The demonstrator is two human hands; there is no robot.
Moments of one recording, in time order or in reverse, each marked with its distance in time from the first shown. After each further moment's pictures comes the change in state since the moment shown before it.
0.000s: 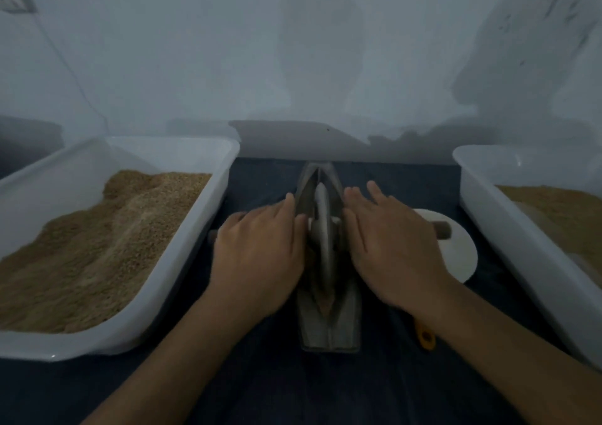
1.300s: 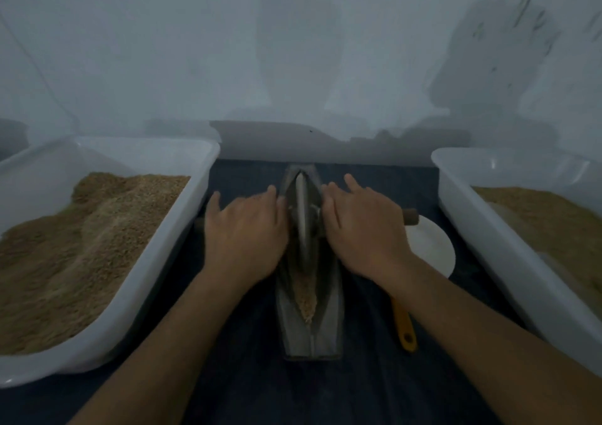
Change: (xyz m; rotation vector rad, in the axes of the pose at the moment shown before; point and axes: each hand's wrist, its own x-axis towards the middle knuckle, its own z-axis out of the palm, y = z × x) left_hand 0.038 -0.002 0.017 0.078 -0.121 -0.090; right_hand 0.034 0.009 0.018 -0.021 0.017 0.055
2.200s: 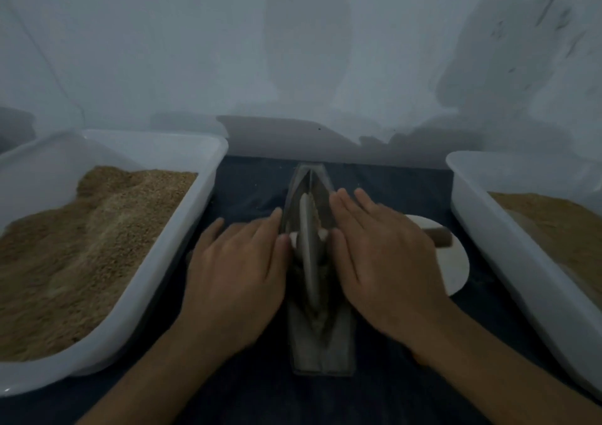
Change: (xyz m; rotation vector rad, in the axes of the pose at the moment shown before) left_hand -0.055 -0.013 -0.011 -0.216 0.162 0.084; right_hand -0.041 -0.010 -0.014 0.000 0.153 -0.163
